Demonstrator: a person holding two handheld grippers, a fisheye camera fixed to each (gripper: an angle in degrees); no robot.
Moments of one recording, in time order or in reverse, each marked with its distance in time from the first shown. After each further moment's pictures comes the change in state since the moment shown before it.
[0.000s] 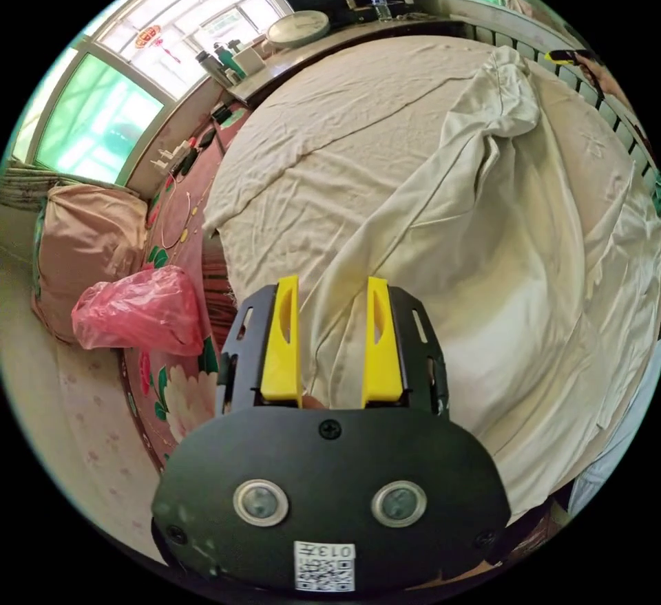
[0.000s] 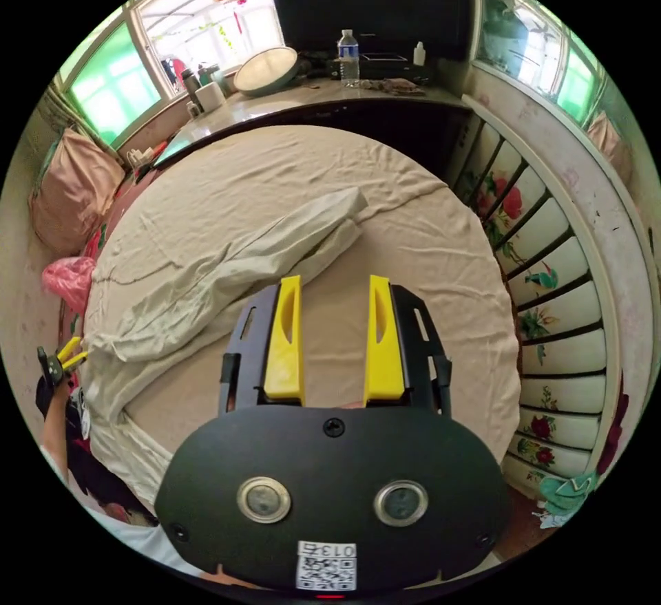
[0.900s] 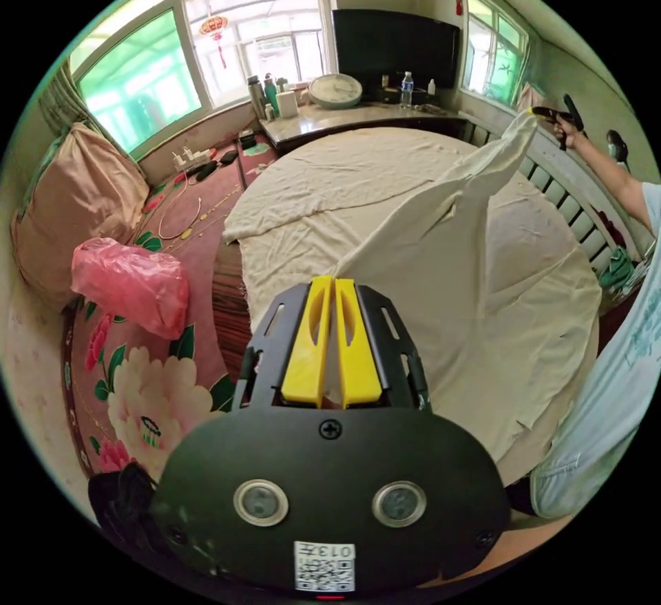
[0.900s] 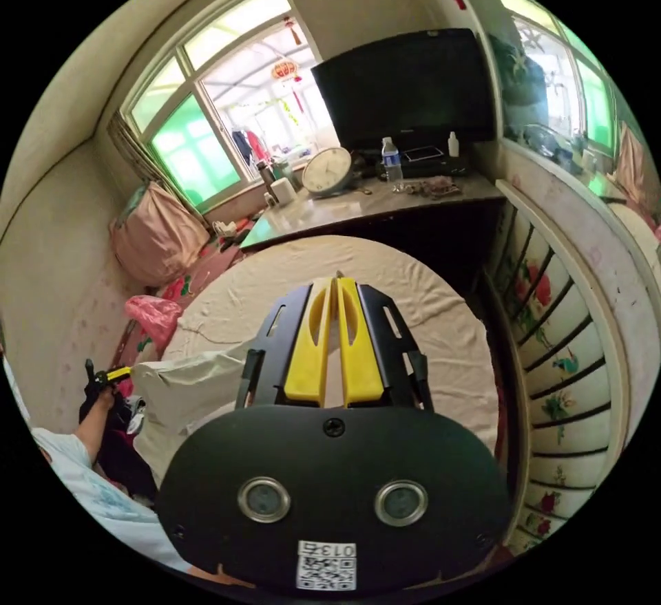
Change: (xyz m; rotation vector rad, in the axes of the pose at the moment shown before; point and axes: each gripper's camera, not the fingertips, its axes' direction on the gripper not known) left arm -0.048 0.092 -0.109 0.300 0.203 -0.232; right arm 0.073 -0.029 -0.133 0.308 -0.321 -0.066
